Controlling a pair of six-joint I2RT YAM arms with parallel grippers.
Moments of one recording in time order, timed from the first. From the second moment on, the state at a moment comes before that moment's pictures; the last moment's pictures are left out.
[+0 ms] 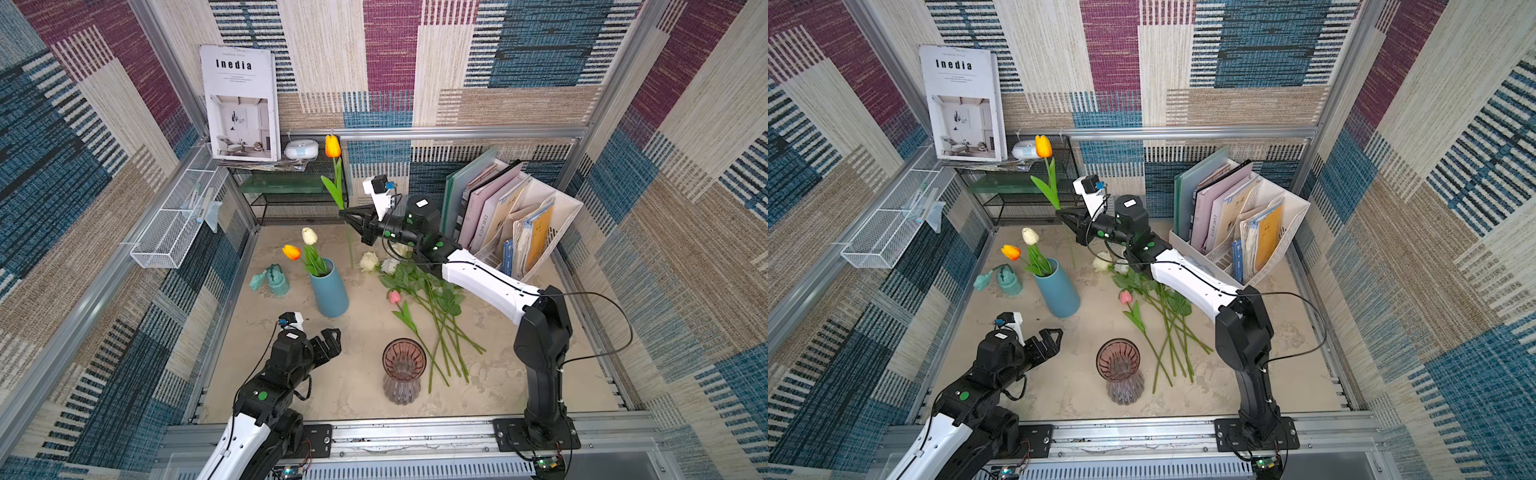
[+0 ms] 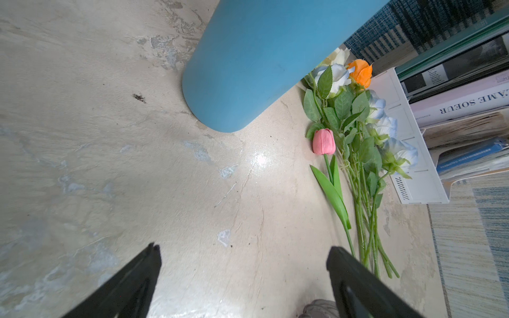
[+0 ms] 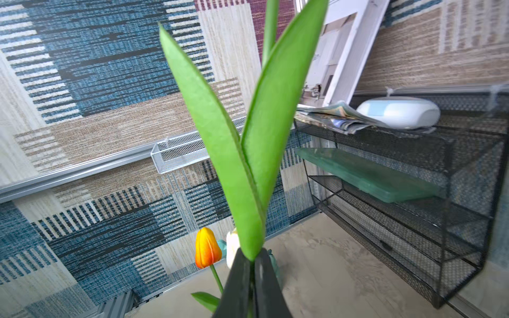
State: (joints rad) left arm -0.32 0.46 0.37 -0.55 0.00 -0.76; right arm 0.77 2.02 1.85 0.34 -0.49 0.29
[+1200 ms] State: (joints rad) left arm -0.32 0.39 0.39 -0.63 0.00 -0.77; right arm 0.82 2.17 1.88 0.51 -0.59 0.37
